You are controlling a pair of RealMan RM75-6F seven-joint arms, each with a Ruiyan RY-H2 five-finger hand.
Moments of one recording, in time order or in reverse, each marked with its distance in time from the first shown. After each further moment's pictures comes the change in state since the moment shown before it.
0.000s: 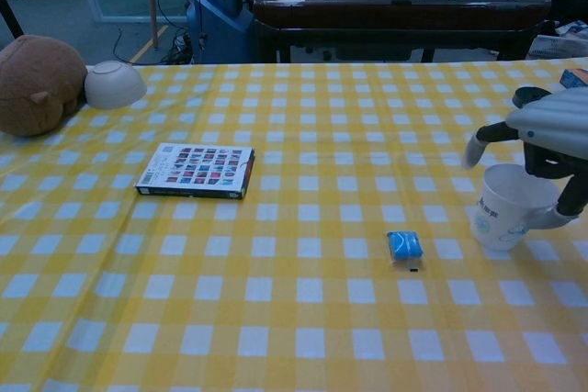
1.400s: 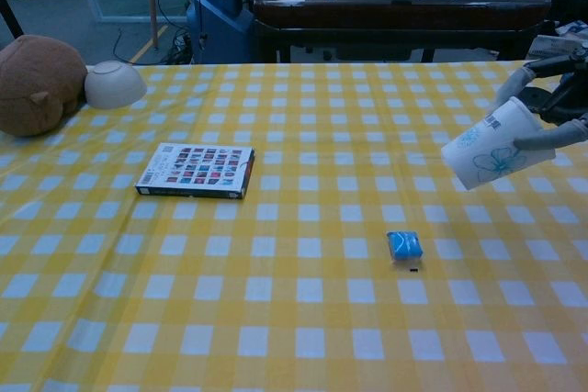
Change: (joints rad) left arm -0.013 -0.006 0.006 -0.004 -0.007 -0.031 0.021; right arm -0.057 0.037 0.035 0.313 -0.362 -0.036 1.566
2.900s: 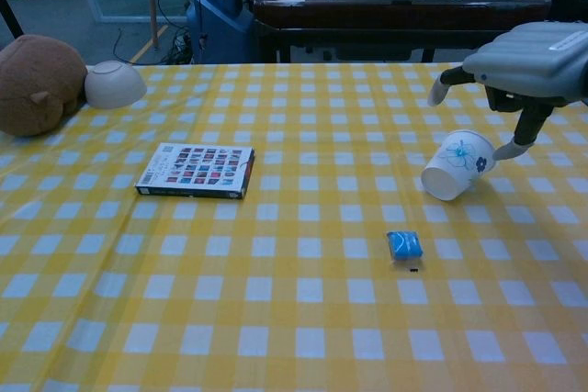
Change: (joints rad) left arm 0.003 0.016 -0.007 0.002 -0.013 0.002 -0.043; right arm 0.253 -0.051 0.000 -0.197 0.451 -0.008 -1.673
